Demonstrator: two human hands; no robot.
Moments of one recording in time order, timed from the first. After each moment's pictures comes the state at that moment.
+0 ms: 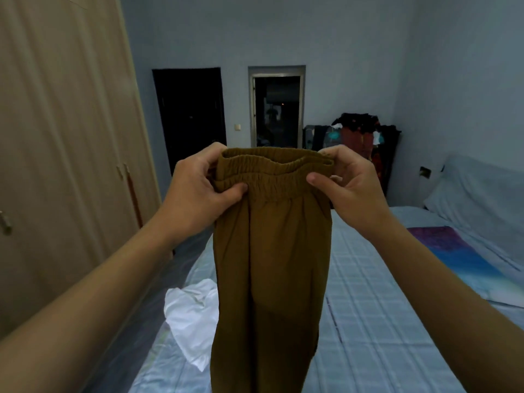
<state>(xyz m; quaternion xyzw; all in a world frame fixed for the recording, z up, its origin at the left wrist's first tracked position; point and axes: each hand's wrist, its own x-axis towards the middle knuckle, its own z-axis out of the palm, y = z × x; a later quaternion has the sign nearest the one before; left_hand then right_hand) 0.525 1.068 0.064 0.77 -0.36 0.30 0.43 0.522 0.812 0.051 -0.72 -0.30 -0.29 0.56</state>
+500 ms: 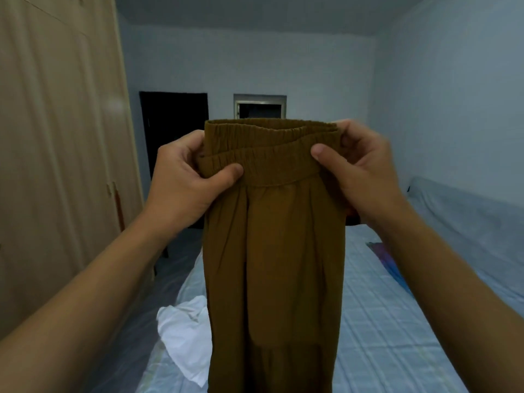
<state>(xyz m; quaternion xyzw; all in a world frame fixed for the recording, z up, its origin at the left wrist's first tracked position) 0.437 1.142 0.105 0.66 -0.39 0.29 0.58 0.410 0.895 0.117 -0.69 -0.30 -0.36 0.55</state>
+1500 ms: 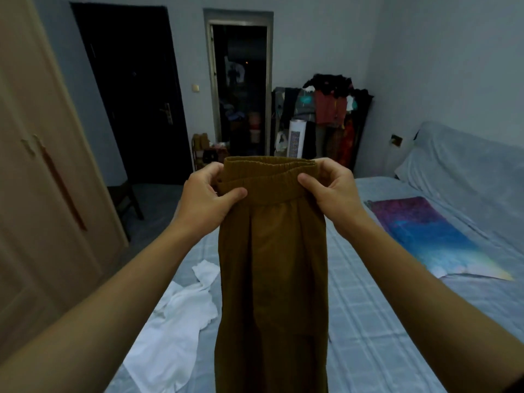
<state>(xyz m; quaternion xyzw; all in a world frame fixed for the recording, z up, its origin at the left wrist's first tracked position) 0.780 1.014 -0.045 0.76 -0.24 0.13 0.60 0.745 0.783 -0.043 -0.73 -0.06 -0.25 0.63</state>
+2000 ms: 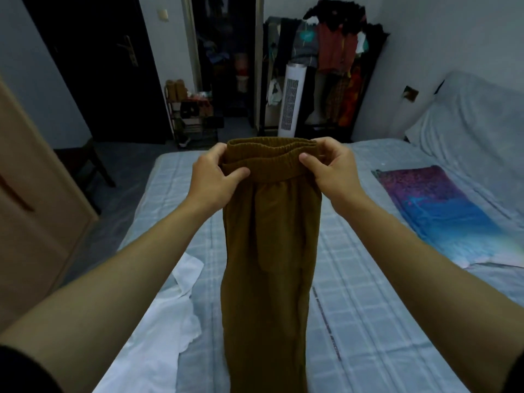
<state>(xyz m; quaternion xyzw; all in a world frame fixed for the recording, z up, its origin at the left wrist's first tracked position) 1.063 0.939 -0.147 0.79 -0.19 0.10 0.57 1.010 0.720 -0.133 -0.77 0.03 -0.24 0.59</state>
